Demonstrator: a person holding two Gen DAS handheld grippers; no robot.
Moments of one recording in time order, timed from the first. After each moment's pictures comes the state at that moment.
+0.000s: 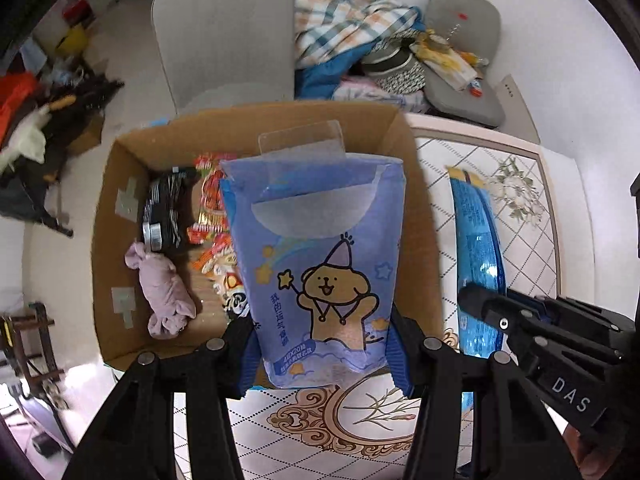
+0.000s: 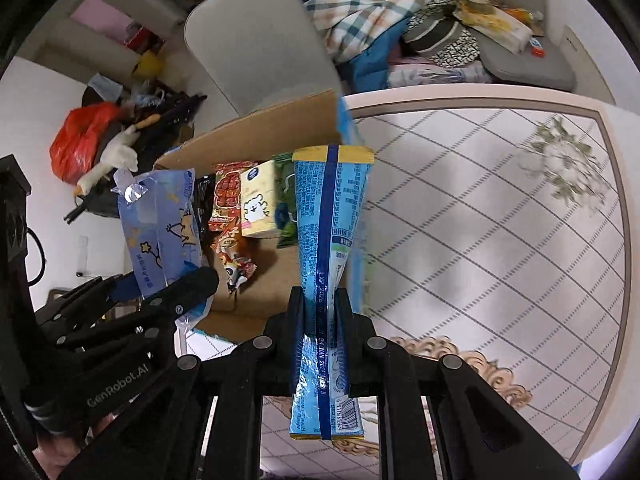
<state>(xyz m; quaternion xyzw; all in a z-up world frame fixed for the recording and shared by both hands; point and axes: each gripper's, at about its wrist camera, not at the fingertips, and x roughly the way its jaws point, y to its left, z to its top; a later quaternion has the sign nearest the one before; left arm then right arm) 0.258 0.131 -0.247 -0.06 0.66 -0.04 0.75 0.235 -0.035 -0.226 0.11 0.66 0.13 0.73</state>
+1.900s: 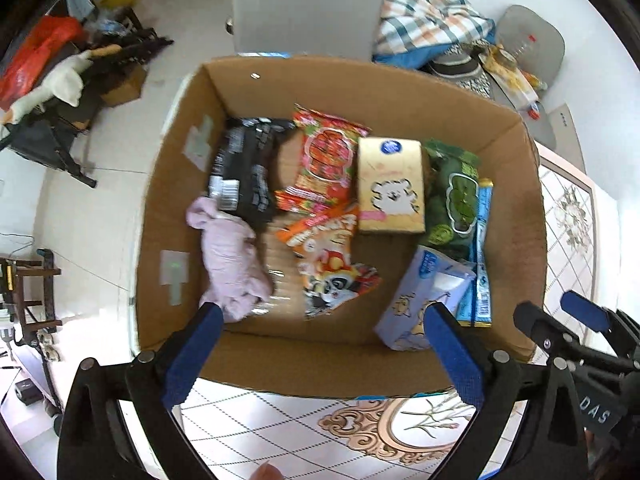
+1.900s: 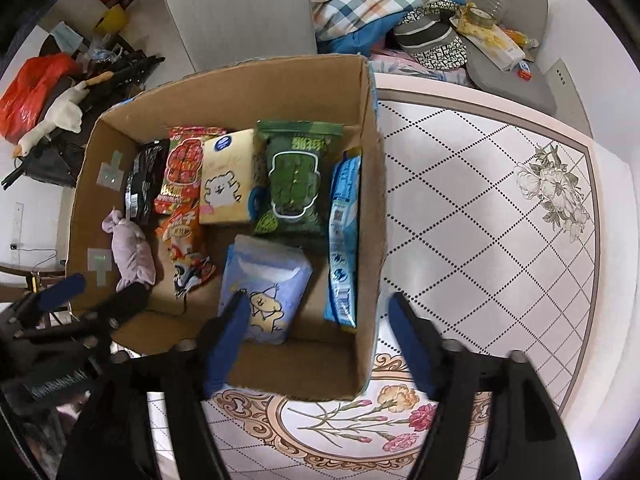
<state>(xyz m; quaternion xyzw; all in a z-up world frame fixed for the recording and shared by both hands) 0.236 0.213 -0.275 -0.08 0.66 0.04 0.74 0.246 0.023 -0.268 -0.02 0.68 0.07 0.73</state>
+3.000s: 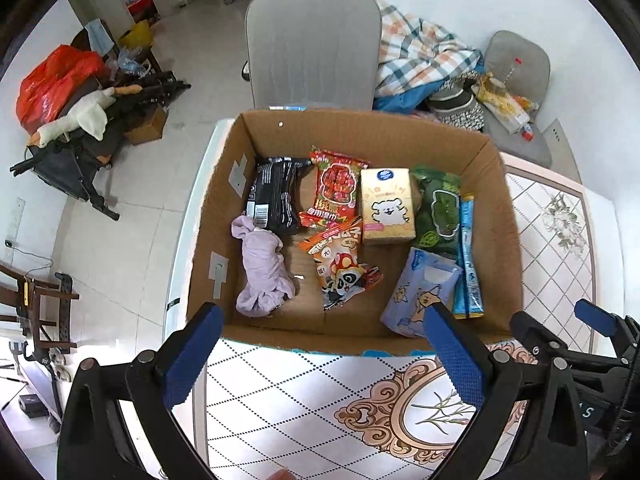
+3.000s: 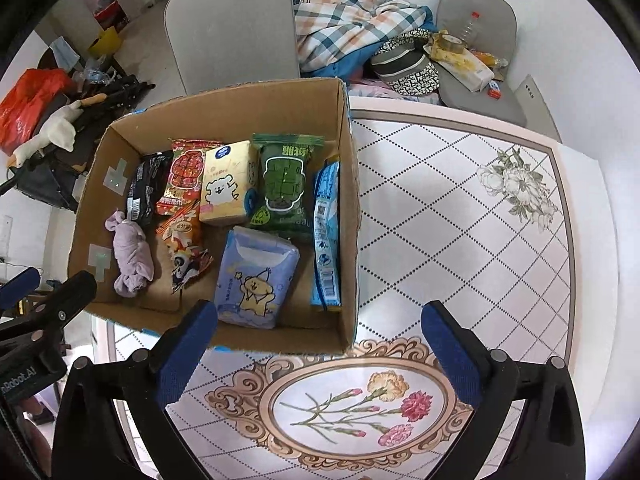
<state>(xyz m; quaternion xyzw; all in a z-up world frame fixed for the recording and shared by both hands) 0.191 0.197 -0.219 -0.05 0.60 0.06 0.80 0.199 0.014 -0.234 -0.02 0.63 0.04 0.77</state>
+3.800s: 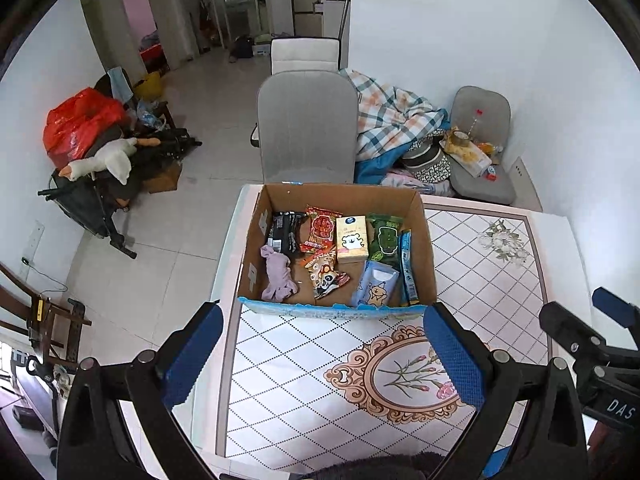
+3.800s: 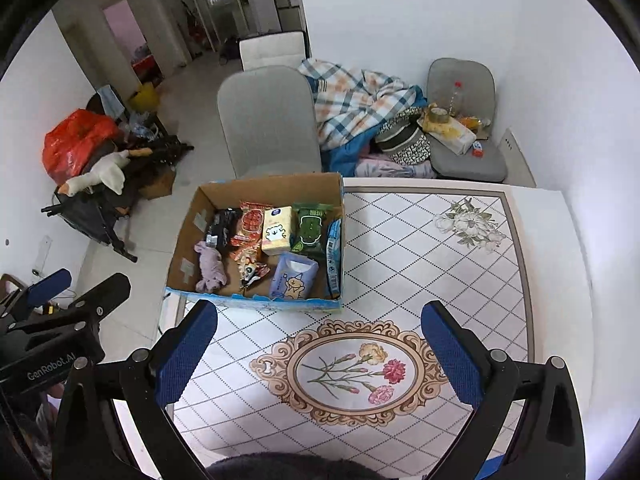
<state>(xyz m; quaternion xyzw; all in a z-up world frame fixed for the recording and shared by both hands) 0.074 0.163 -0.042 -0.04 0.51 0.06 0.86 0.071 -0.023 -0.024 0.00 0.52 0.07 0.85</state>
